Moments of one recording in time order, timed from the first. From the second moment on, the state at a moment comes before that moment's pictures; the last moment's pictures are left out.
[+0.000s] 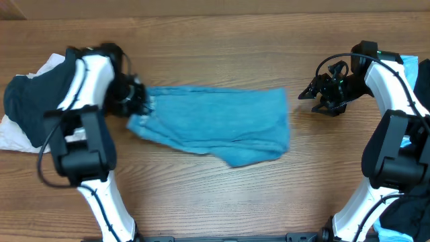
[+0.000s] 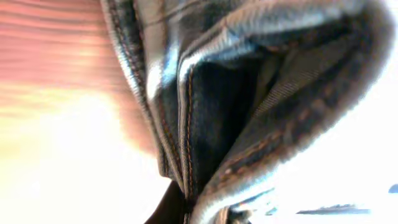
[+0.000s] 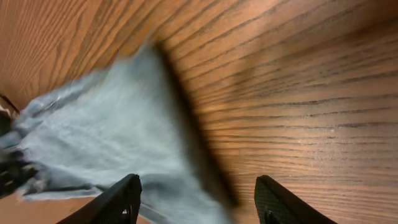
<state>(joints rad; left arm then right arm) 0.11 2.17 1.75 -1.31 0.23 -0.12 -0.20 2.05 1.59 -1.15 -0.56 0.24</state>
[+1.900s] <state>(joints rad) 0.03 2.22 1.64 -1.10 0.54 0.02 -0.11 2.05 1.59 -1.18 -0.70 0.13</state>
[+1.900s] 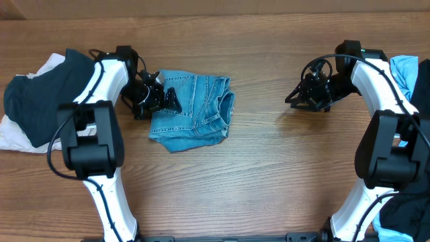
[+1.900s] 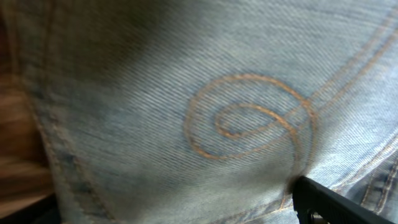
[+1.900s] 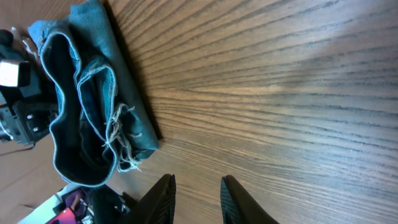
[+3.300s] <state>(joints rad) -0.04 2.19 1.33 -0.59 1.08 -0.08 0.17 2.05 1.58 -0.96 -0.91 -0.12</state>
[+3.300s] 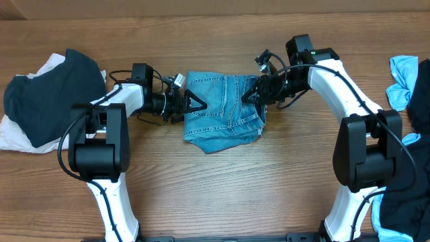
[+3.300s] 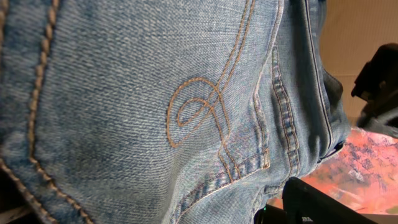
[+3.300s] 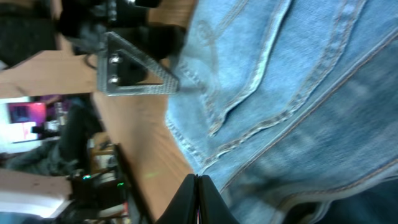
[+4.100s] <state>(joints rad) -0.16 2.18 1.34 -0.45 0.98 -0.24 0.22 2.14 1.38 -0.69 -0.82 0.20</state>
